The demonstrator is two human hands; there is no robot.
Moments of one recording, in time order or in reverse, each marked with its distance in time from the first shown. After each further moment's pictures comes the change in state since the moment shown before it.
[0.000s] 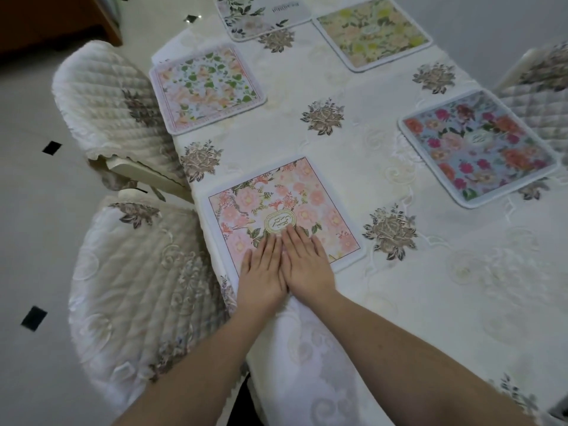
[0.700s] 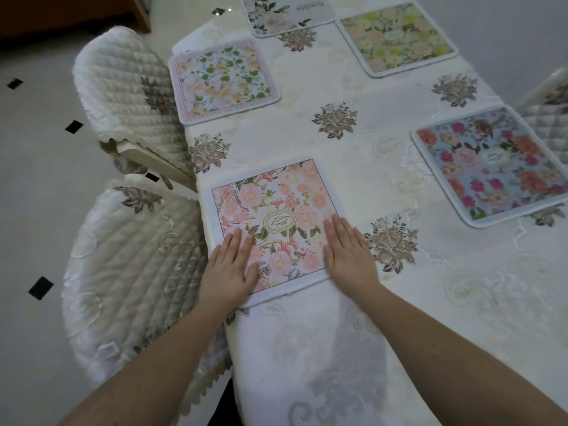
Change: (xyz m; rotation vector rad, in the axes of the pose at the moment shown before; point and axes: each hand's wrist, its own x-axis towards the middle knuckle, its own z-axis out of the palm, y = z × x) left_hand -0.011 -0.047 -0.023 -0.025 -0.029 -0.117; right_hand 0.005 0.103 -0.032 -0.049 0.001 -0.077
